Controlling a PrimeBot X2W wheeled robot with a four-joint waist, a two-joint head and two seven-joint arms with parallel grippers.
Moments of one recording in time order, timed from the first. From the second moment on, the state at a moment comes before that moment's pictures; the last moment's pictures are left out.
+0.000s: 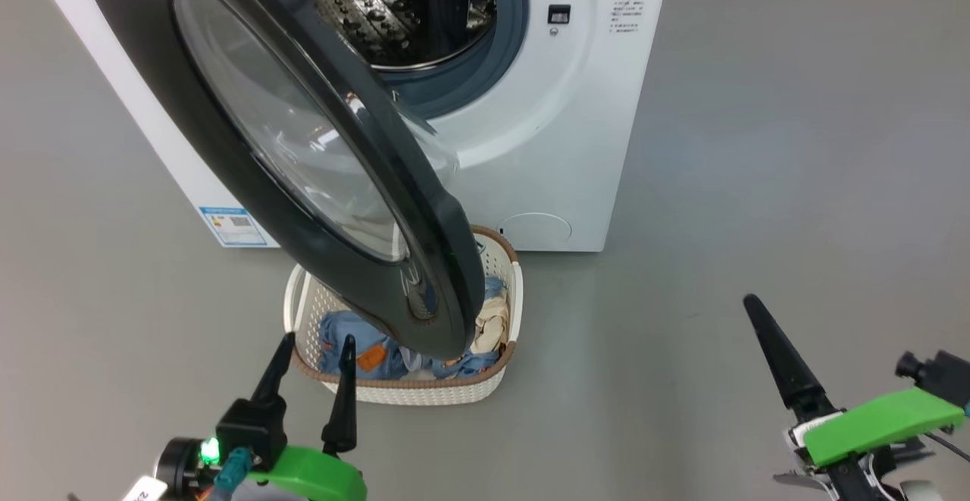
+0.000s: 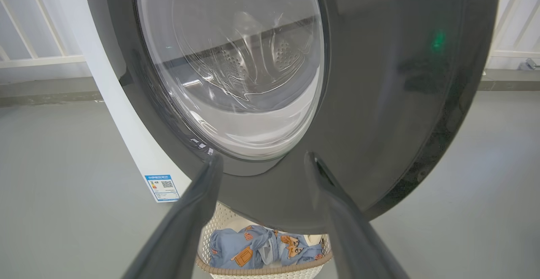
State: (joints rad) left arm -0.17 0.03 -0.26 0.32 -0.18 0.03 -0.25; right arm -0.08 -0.18 0.06 0.10 1.31 0.13 0.11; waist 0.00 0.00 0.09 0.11
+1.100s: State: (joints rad) left arm -0.12 0.04 -0.25 0.34 -0.17 0.02 -0.25; right arm 0.03 -0.08 -0.08 0.15 0.11 0.13 -0.23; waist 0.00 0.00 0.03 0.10
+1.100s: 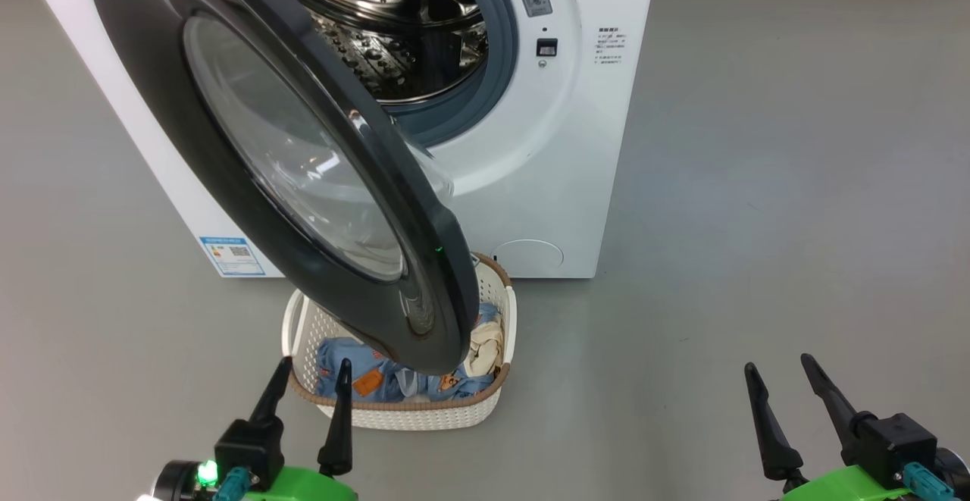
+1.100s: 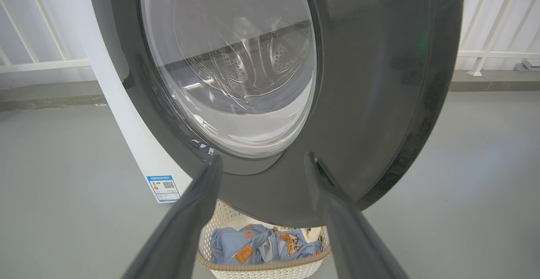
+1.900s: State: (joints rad) left arm -0.12 0.04 -0.24 0.34 -0.18 0.02 -0.25; right arm 0.03 -0.07 -0.08 0.15 0.09 0.13 -0.25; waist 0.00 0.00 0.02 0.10
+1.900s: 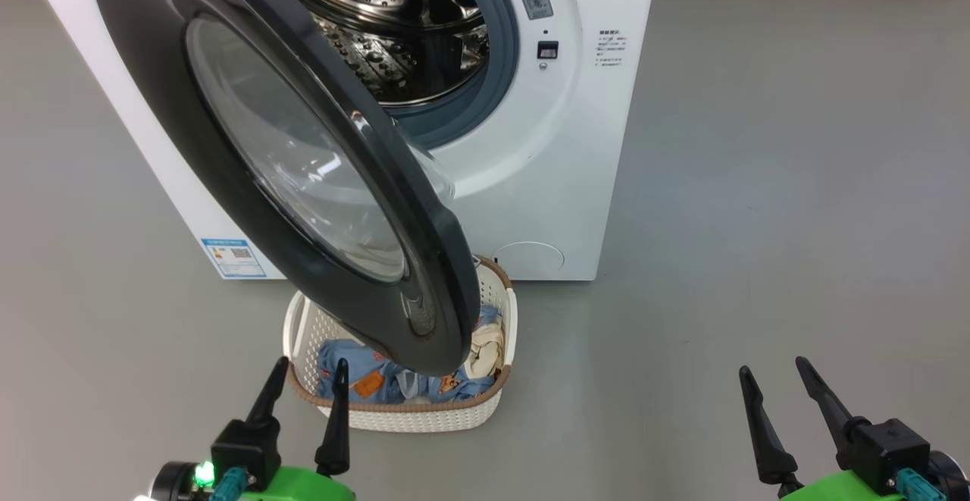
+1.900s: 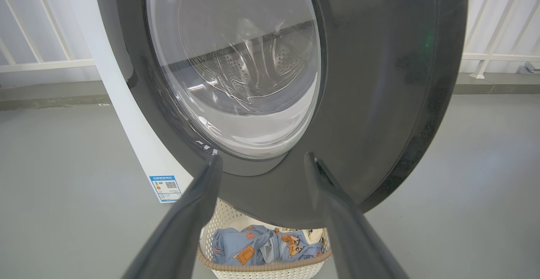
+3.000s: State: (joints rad) left arm -0.14 0.04 -0.21 0.32 -0.21 0.08 -0.25; right arm 0.04 -0.06 -0.06 0.14 0.08 0.13 -0.25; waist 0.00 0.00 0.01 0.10
